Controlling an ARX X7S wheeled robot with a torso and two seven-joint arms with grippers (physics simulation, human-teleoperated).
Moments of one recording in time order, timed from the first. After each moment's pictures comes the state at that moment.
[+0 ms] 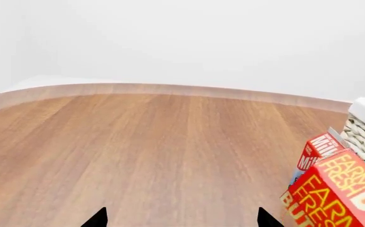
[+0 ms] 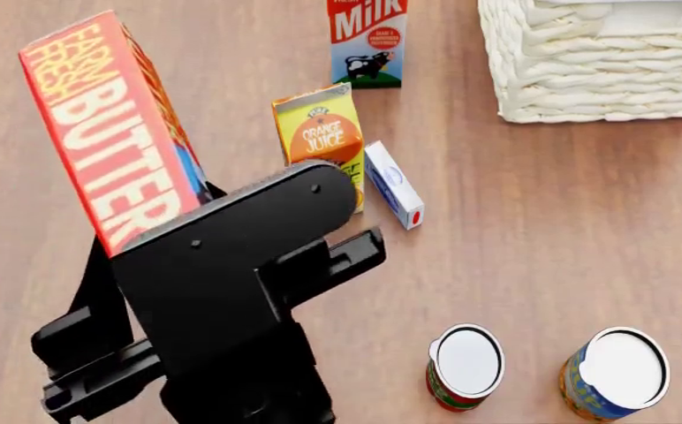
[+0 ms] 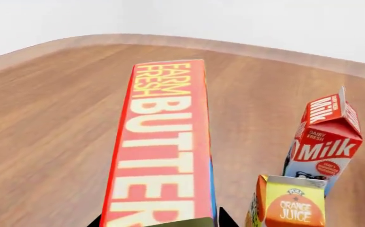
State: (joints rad) left arm -0.45 -0.67 -0.58 0.95 -1.55 -1.09 -0.81; right arm 0.93 0.25 -0.61 -0.69 1.08 1.05 0.83
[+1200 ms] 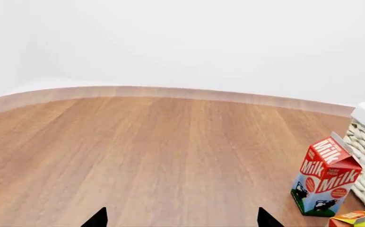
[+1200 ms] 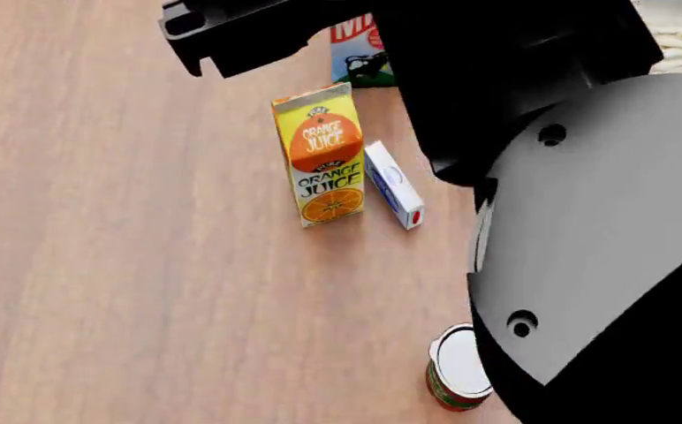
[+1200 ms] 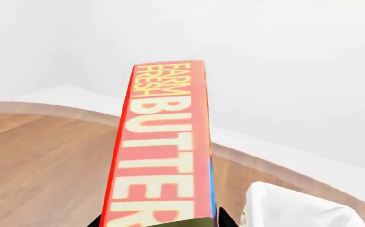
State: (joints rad) left arm -0.43 -0.70 -0.60 0.95 -1.56 -1.05 -0.82; right arm 1.59 0.45 -0.32 -0.48 1.61 1.27 1.07
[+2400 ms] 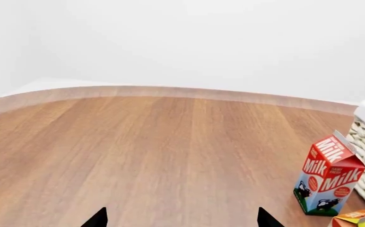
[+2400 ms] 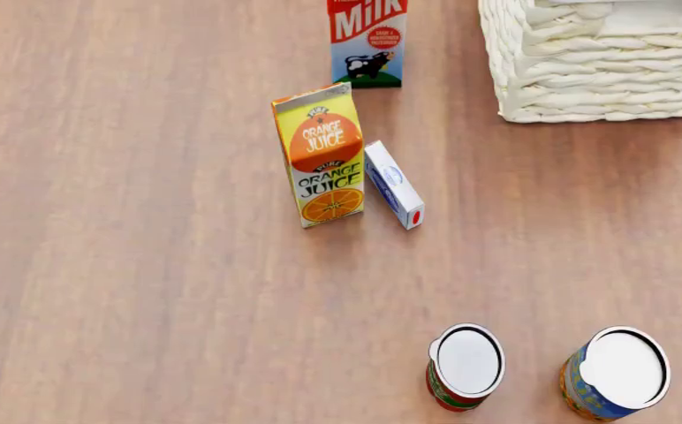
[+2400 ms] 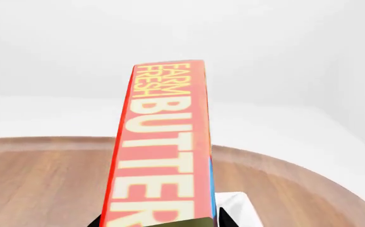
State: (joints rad) left arm -0.42 -0.71 -0.58 0.95 -1.53 -1.03 -0.81; right arm 2.11 0.46 -0.60 0.48 1.07 1.11 0.54
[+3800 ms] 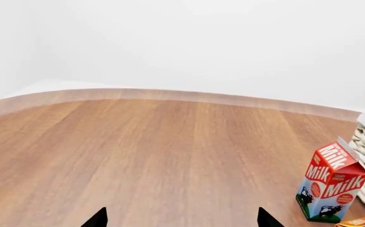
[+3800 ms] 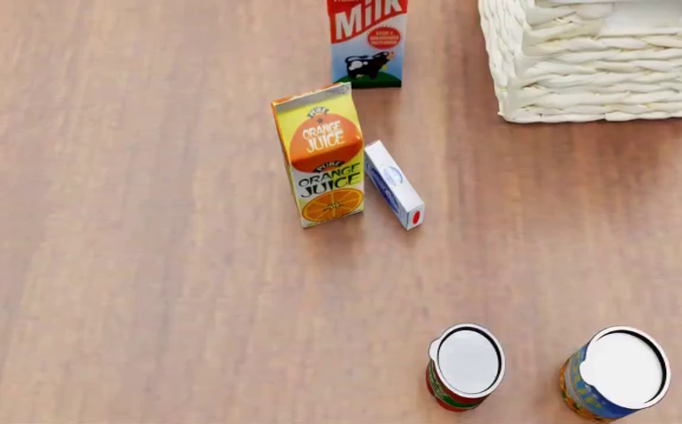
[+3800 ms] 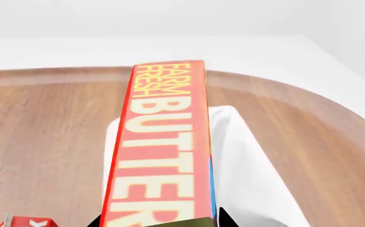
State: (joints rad) left arm -0.40 -0.73 -0.60 0.95 -1.55 -0.99 -0.81; right arm 1.91 0.46 -0.63 0.65 1.02 1.02 0.51
